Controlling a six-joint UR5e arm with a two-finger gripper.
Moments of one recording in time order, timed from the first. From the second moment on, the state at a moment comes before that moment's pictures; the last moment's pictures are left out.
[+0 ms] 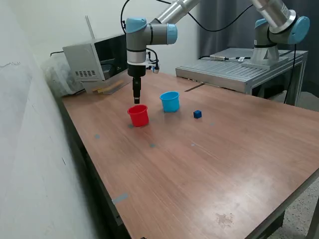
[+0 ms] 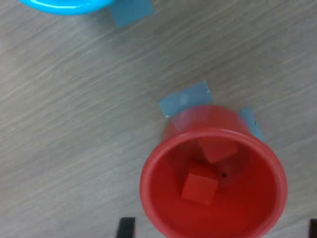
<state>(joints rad) -0.21 -0.77 1.22 -2.22 -1.73 3.41</state>
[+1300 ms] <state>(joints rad) -0.05 -1.26 1.84 -2.24 -1.76 3.35</state>
